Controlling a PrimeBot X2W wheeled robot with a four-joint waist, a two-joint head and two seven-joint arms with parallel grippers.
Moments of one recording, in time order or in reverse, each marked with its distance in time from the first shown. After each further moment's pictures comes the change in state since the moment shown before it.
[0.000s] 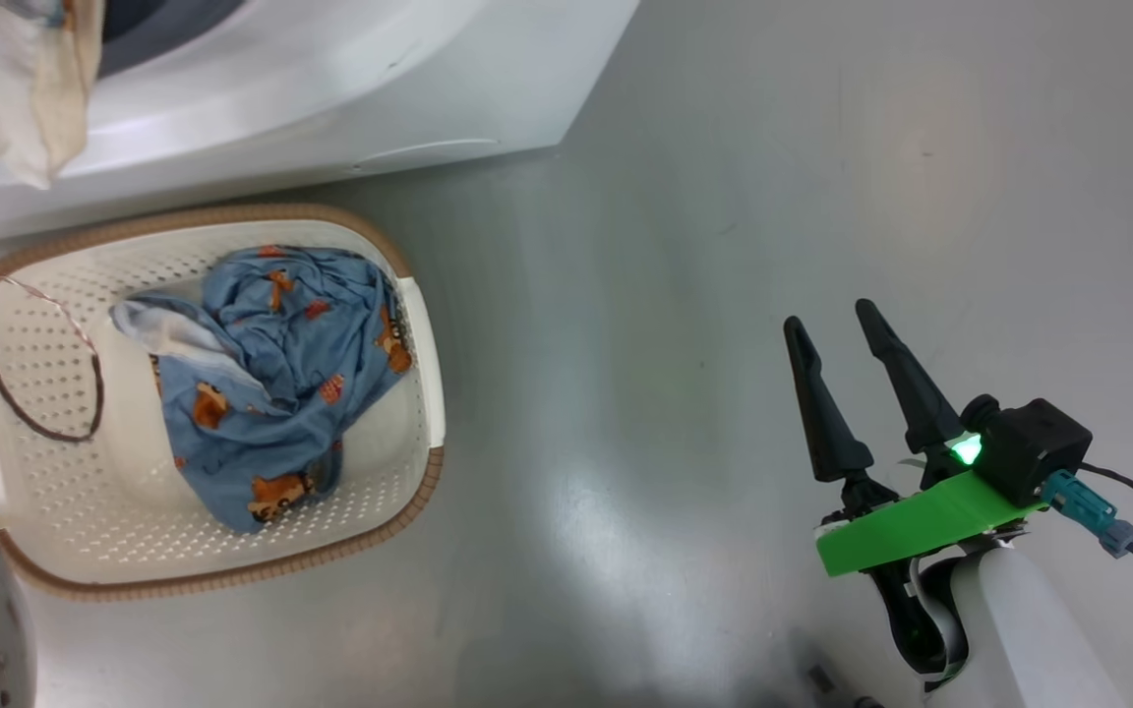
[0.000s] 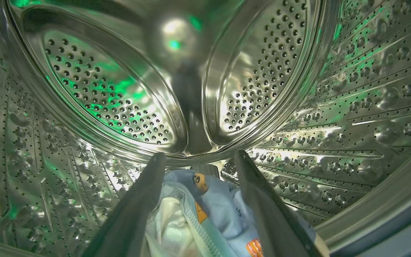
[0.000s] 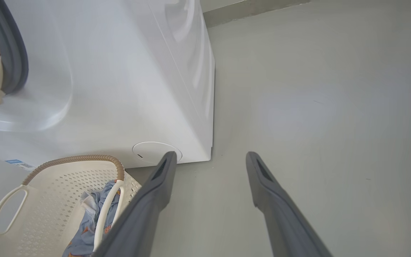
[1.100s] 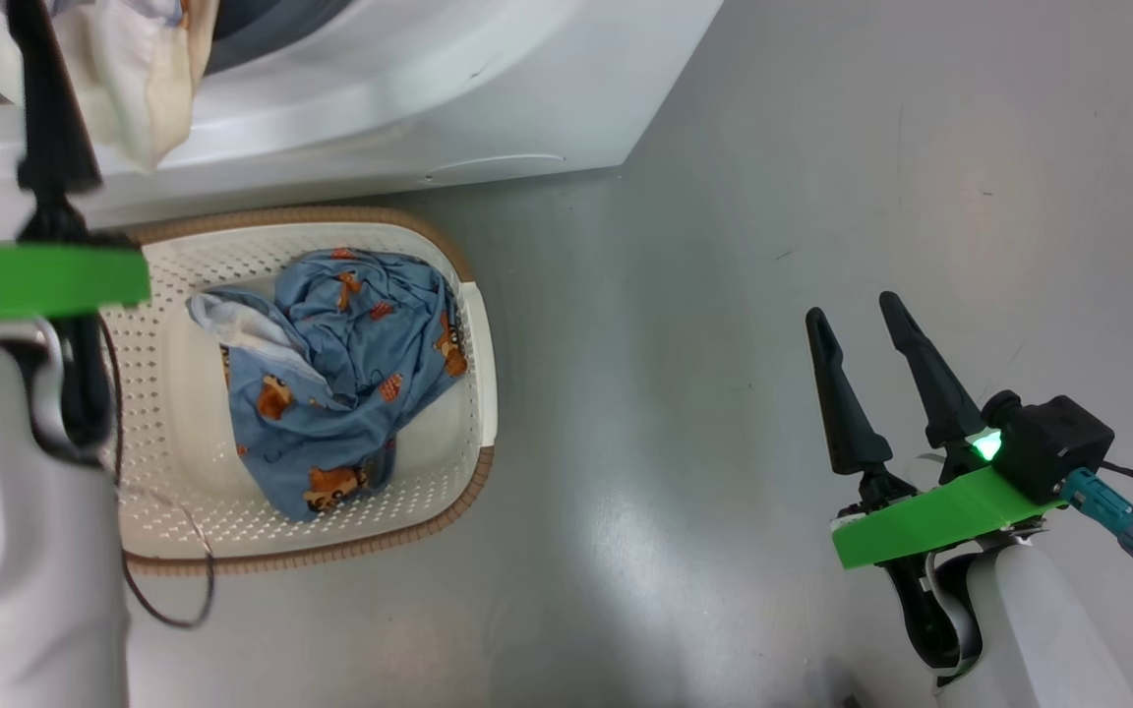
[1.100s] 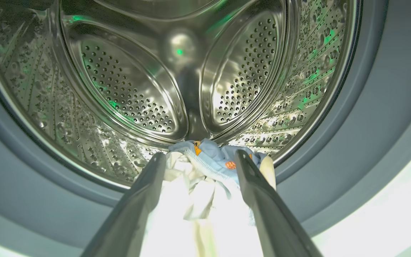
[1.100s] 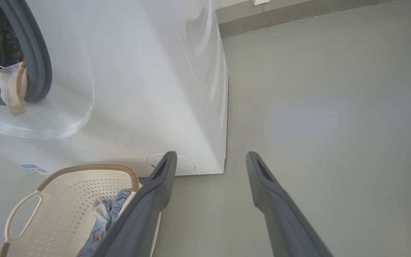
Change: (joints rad) left arm 0.559 -0.104 0.062 -0.604 -0.029 0.000 0.000; right arm 0.001 -0.002 -0.040 -0.011 -0.016 0.000 0.000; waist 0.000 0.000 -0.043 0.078
